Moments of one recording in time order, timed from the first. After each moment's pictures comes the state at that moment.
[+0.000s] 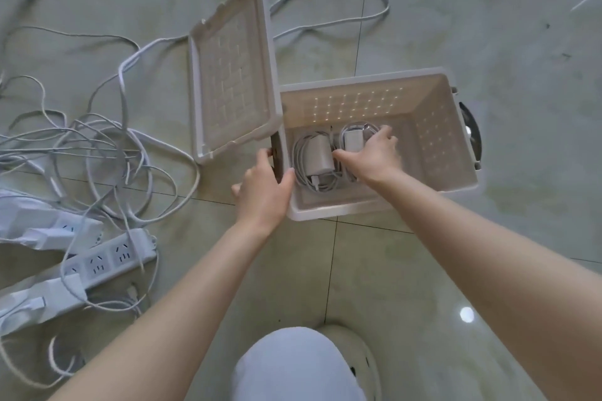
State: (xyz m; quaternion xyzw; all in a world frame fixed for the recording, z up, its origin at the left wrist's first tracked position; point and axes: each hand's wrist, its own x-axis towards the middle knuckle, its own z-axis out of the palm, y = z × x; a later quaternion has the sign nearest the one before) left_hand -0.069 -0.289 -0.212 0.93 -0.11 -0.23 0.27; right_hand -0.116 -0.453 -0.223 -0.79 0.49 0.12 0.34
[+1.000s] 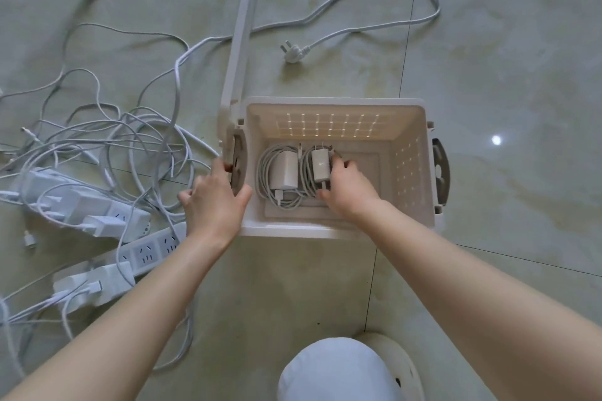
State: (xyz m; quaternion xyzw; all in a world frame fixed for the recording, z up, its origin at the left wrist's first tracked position) left_hand -0.015 -0.178 -0.220 0.98 -0.09 -0.14 0.14; right_hand -0.084 -0.357 -0.240 -0.87 0.28 0.27 0.30
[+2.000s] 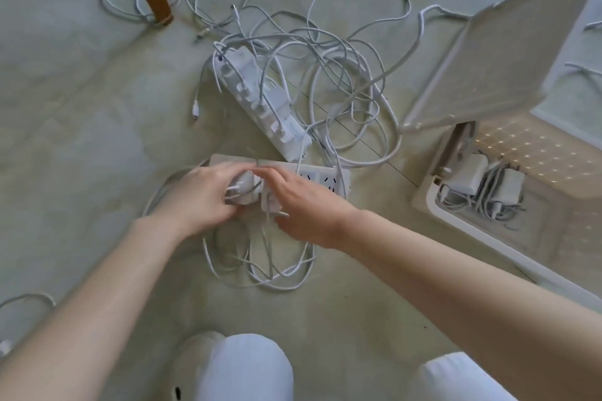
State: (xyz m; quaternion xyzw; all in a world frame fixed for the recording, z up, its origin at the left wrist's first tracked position) left_hand -0.021 0.120 -0.226 0.93 -0.13 -0.26 0.20; right_hand -0.032 -0.071 -0.212 -0.88 -0.27 0.28 0.26
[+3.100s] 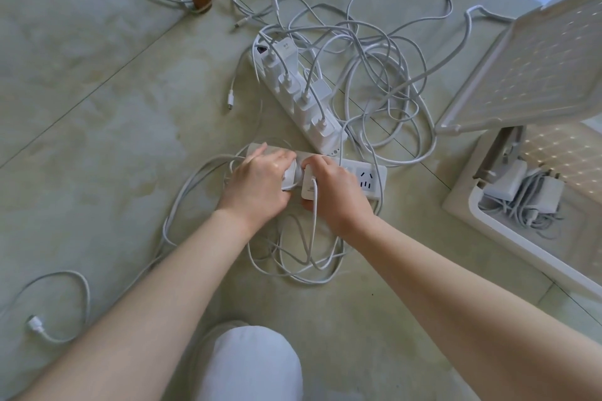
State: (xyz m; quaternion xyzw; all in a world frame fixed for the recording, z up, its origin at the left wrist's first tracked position) left_hand -0.030 0.103 -0.258 0.97 -0.16 -0.05 0.18; right_hand -0.037 -0.043 -0.236 -0.93 -0.08 0.22 0.29
